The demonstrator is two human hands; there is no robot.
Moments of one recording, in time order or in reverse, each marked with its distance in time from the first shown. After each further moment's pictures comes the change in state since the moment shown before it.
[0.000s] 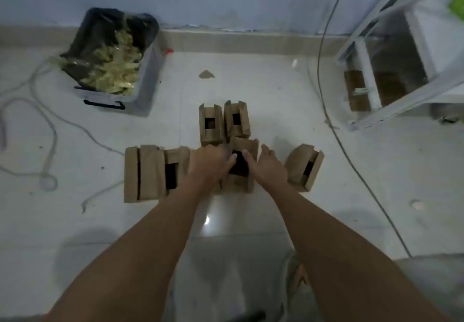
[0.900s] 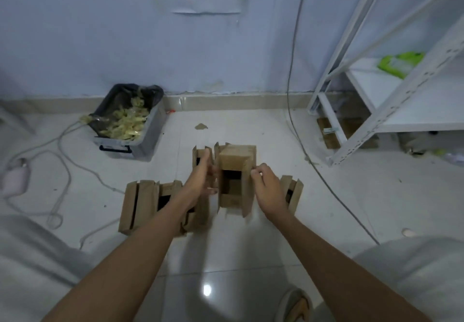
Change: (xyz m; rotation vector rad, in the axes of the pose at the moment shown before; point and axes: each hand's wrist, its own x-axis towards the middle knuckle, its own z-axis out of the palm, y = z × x) left_hand -0.052 0.047 -0.097 -1.373 -0.162 -0.438; right_hand -0.087 0.023 -0.075 0.528 0.332 -0.349
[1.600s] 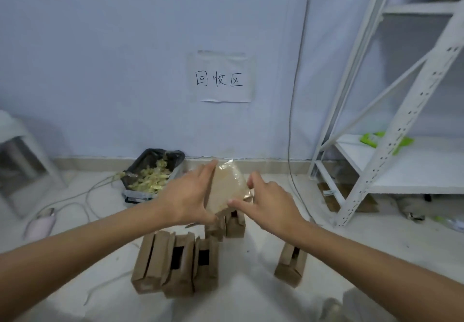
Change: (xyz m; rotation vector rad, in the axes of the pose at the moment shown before) left_hand -0.158 0.095 -0.083 1.376 0.235 0.875; right_hand -0.065 -0.190 -0.082 -0.562 -0.054 -0.419
